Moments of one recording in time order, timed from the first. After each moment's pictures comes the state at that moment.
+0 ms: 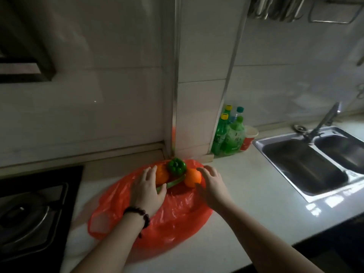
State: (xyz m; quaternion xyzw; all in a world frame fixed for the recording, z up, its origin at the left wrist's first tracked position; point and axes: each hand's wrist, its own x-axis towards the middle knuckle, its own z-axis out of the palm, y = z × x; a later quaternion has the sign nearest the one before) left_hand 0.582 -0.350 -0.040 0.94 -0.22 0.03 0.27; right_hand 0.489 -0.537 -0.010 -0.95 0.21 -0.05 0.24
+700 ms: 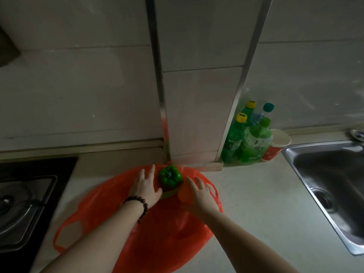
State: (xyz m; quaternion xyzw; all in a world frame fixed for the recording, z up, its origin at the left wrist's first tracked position) left_hand 0.663 -0.432 -0.103 0.98 -0.08 -0.15 0.12; right_hand 0.574 -0.609 -0.098 -0.95 0.12 0.14 0.25
